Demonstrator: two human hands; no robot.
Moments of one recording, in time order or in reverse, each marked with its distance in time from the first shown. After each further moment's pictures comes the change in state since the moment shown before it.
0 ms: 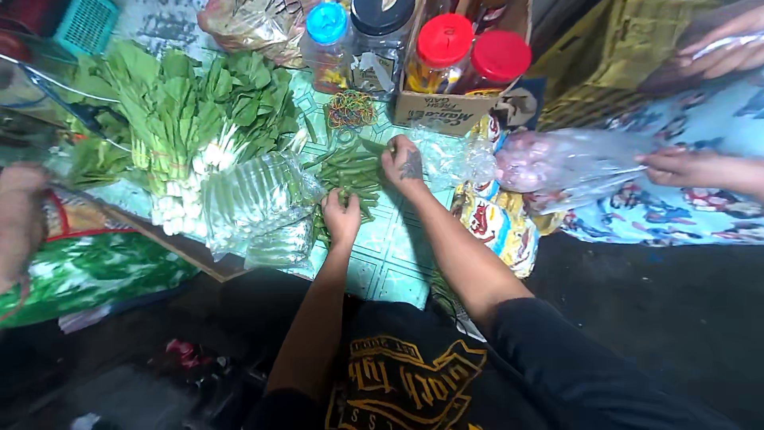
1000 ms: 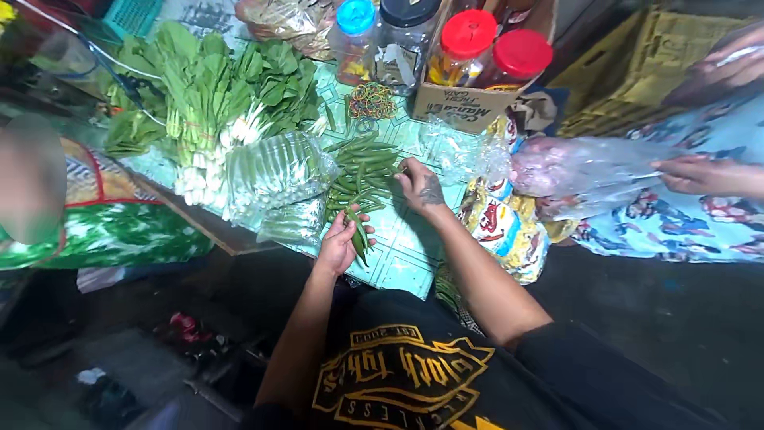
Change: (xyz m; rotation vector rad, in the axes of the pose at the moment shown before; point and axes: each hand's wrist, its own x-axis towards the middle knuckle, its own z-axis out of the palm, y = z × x) left_hand -0.082 -0.053 -0.063 -1.152 -0.590 -0.190; right_hand -0.081 0.019 -0.017 0.010 -0.160 -0.294
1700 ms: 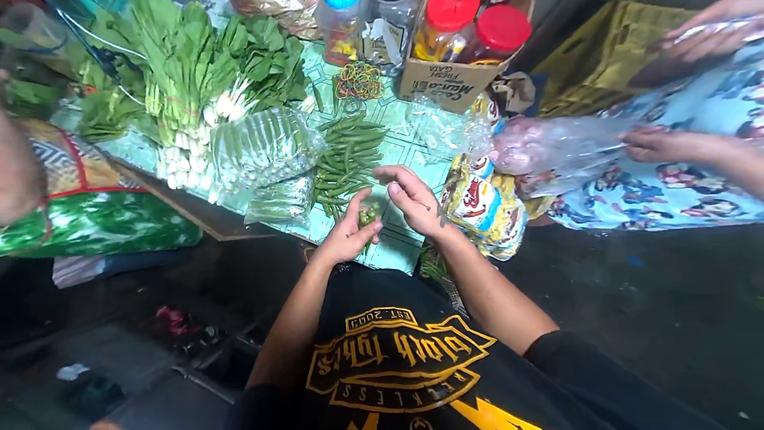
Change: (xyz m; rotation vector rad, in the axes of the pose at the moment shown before) left_hand -0.033 0.003 0.042 0.776 -0.262 0.021; right_hand -0.100 -0.073 -0.032 0.431 -0.109 -0.216
